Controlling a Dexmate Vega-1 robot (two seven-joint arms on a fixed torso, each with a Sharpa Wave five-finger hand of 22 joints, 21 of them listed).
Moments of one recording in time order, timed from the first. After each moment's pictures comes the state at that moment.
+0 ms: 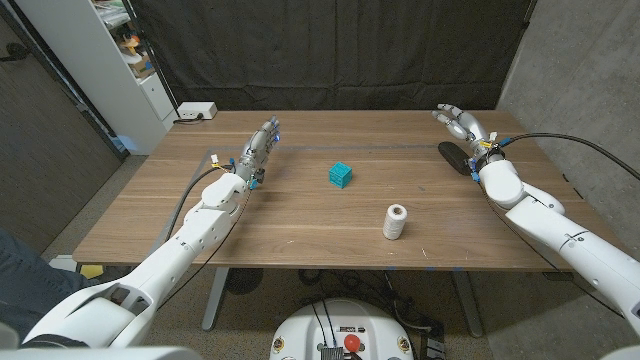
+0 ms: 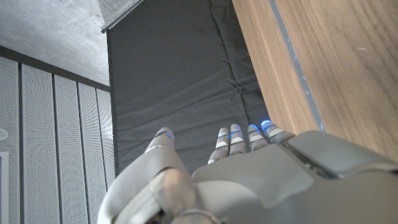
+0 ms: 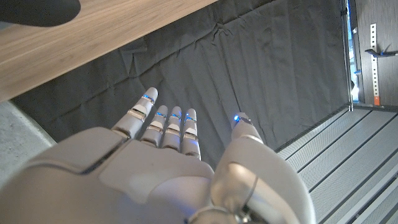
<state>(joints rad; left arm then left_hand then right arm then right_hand) 0.76 0.49 0.41 -1.25 -0.61 -0.28 -0.05 0.31 0.09 0.27 -0.03 0.18 0.02 0.10 0.19 0.17 -0.02 0.08 0.21 0.19 -0.09 0.08 0.19 0.18 -0.11 0.06 0.20 0.18 -0.84 -0.79 -0.39 -1.47 0.00 0.18 -0.34 0.36 0.08 0.32 -0.12 0.19 0.25 0.02 0.20 0.19 0.19 0.03 0.19 0.20 0.12 -0.01 0.20 0.21 0.30 0.01 0.18 0.17</state>
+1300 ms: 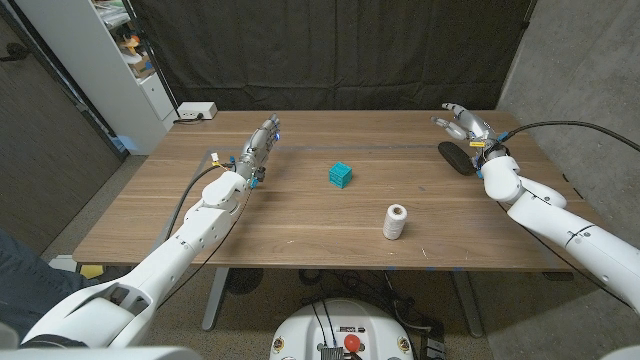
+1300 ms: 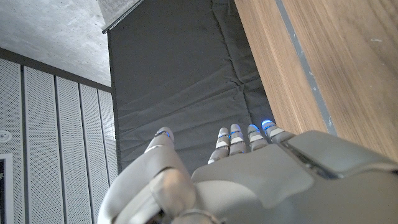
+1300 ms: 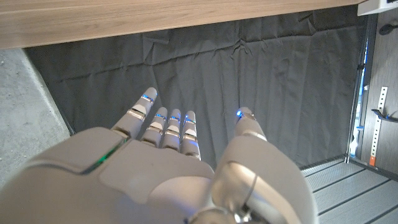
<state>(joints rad) 0.77 0.49 0.41 -1.27 -0.61 -0.27 -0.04 0.31 0.09 0.27 -0.04 0.18 0.03 0.10 0.19 0.17 -0.02 0.08 0.21 0.19 -0.09 0.08 0.19 0.18 -0.11 0.07 0.20 0.18 -0.83 -0.85 -0.43 -1.56 -0.17 -0.04 -0.39 0.40 0.05 0.32 -0.15 0.19 0.22 0.02 0.19 0.19 0.16 0.04 0.19 0.20 0.11 0.03 0.20 0.20 0.28 0.05 0.19 0.17</state>
